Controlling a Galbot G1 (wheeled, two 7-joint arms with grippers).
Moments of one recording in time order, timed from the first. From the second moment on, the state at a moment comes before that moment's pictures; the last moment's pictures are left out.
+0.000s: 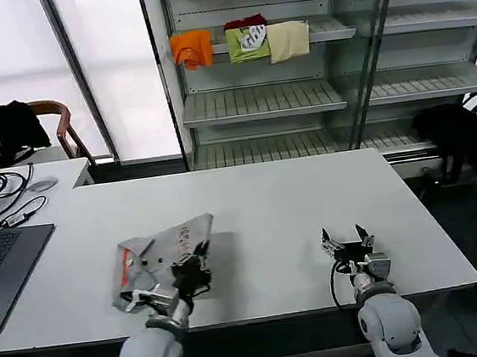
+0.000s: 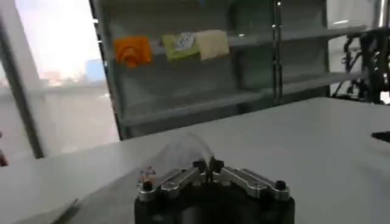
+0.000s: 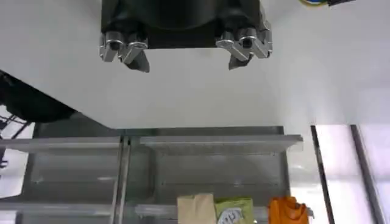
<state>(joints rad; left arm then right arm) 1.21 -1.40 -0.33 -1.98 -0.02 0.43 0.09 -1.16 1.41 0.47 1.87 0.18 -0.43 0.11</state>
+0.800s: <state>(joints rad) 1.19 -1.35 -0.36 -2.03 -0.20 0.40 0.06 -1.12 1.47 0.25 1.89 0.50 -0.55 0.00</state>
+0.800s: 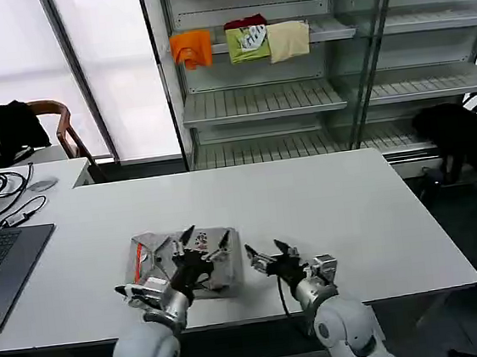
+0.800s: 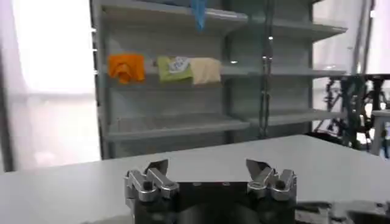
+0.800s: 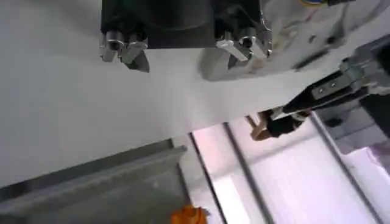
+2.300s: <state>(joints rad) 1.27 -1.33 -0.63 -2.04 -0.29 0.39 0.06 -1.21 1.42 0.23 1.97 0.64 -0.58 0.04</state>
